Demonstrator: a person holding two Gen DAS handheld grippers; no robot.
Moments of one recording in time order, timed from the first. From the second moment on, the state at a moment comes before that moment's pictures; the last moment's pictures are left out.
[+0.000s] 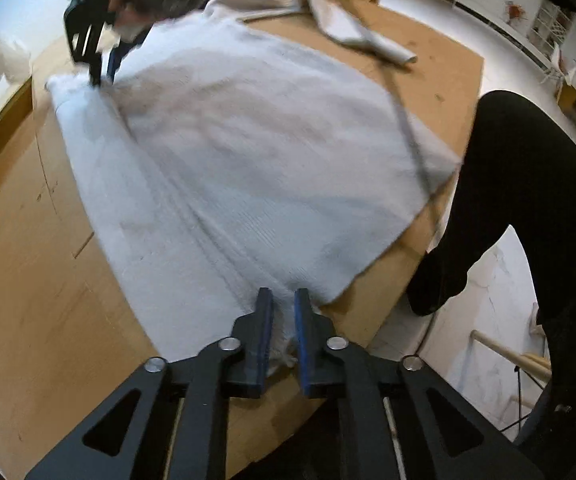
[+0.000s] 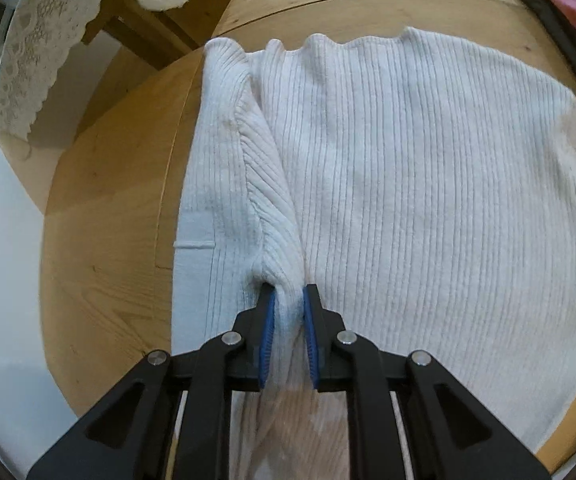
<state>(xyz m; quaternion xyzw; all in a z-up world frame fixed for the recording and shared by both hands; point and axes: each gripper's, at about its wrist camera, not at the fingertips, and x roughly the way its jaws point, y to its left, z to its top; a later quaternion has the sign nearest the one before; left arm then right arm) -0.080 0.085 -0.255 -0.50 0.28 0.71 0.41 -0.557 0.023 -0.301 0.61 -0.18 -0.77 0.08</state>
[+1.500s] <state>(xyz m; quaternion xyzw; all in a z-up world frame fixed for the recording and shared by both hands) -0.171 0.057 -0.262 -0.48 0.22 0.77 0.37 -0.586 0.215 -0.284 0.53 -0.10 -0.83 -0.13</state>
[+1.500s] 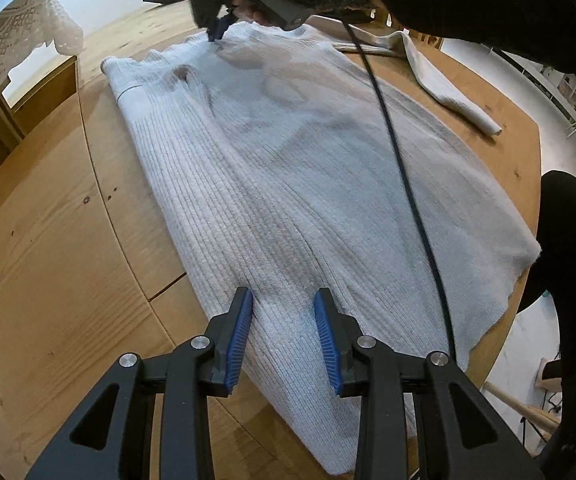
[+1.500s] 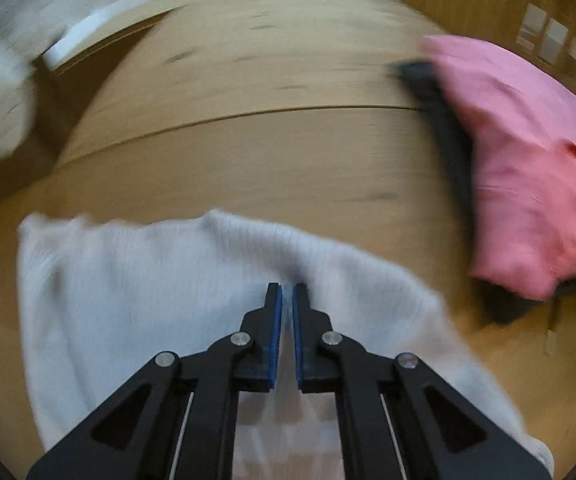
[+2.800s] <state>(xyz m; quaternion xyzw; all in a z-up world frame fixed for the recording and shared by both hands) -0.171 0.054 -0.266 -0.46 0.24 0.78 0.36 -0.536 0.135 -0.233 0.54 -0.06 -0.83 0.10</state>
